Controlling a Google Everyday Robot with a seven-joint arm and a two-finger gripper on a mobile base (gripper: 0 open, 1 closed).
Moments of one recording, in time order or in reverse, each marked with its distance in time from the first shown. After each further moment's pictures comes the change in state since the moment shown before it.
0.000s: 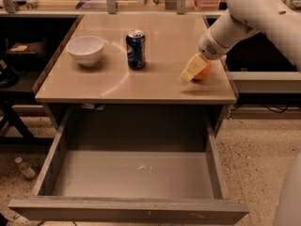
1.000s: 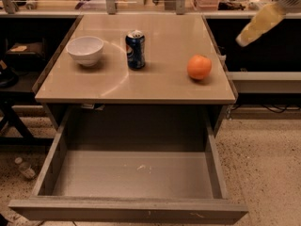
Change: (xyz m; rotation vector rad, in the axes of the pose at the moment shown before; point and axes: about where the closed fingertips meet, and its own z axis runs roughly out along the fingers) arm 0.042 -0.048 -0.219 0.469 0.108 0.189
